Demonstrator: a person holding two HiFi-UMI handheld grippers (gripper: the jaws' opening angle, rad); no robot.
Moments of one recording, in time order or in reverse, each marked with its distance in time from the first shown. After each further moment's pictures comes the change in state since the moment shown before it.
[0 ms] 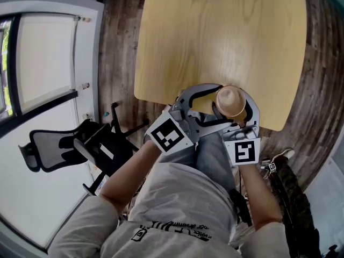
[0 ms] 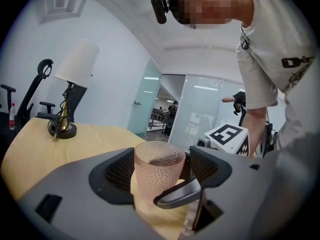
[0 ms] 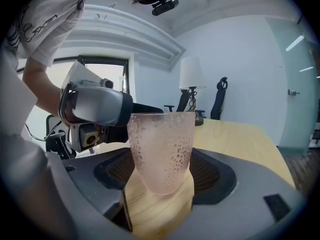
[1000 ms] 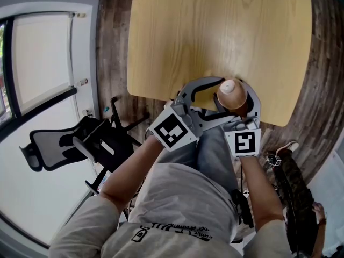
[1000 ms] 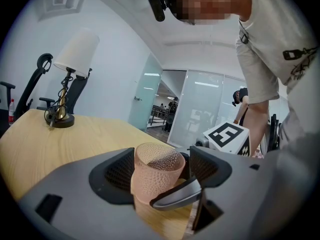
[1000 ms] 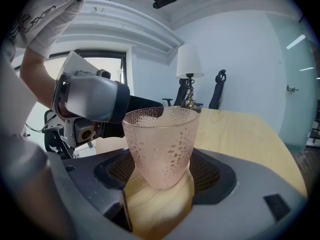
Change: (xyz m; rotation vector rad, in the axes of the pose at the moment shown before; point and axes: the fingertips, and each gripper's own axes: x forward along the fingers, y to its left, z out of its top) left arm 0.019 0.001 -0.035 -0.010 0.041 0.003; right arm 0.010 -0.009 -0.046 -0.011 0.079 -0.007
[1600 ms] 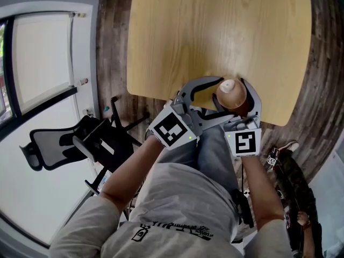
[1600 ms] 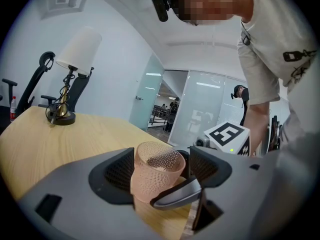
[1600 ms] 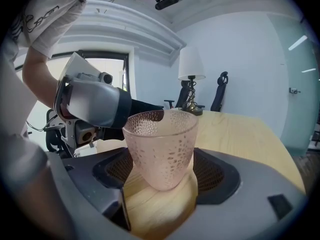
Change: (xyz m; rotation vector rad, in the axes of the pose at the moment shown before) left arm 0.001 -0.002 -0.005 -0.021 0.001 0.010; right arm -0.003 0.002 0.002 -0.031 -0.021 0.022
